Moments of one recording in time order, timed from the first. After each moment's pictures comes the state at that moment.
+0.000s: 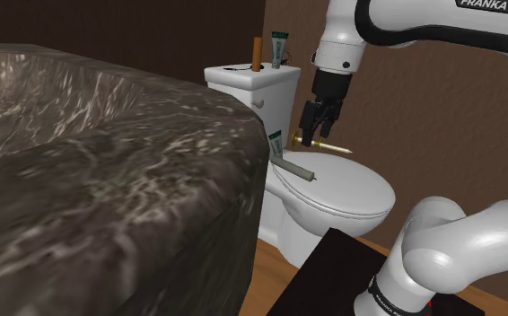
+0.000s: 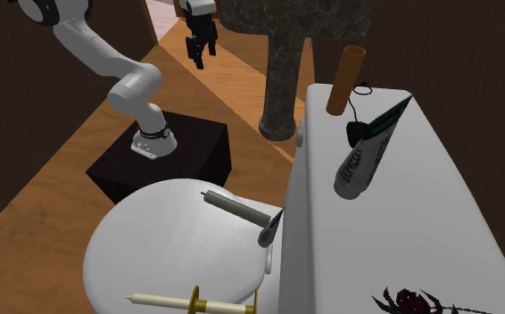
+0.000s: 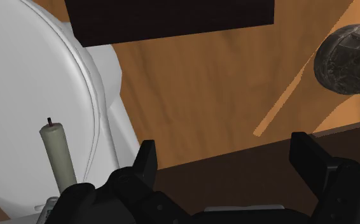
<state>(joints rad) 0.00 -0.79 0.07 -2.27 0.07 1.51 0.09</state>
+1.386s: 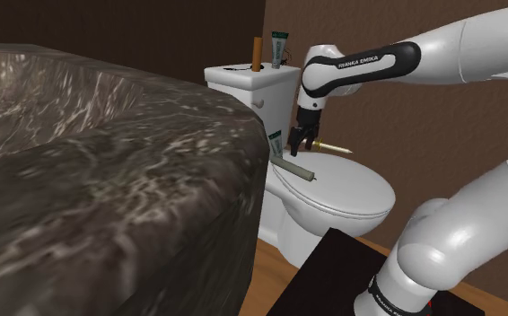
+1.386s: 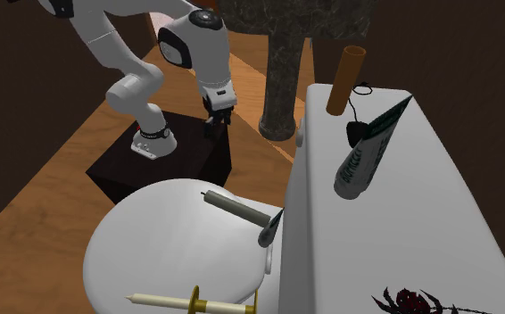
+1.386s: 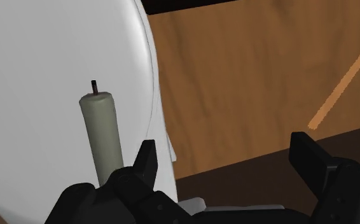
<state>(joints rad) -0.11 -0.37 -0.20 -2.29 -0.04 1.90 -0.20</state>
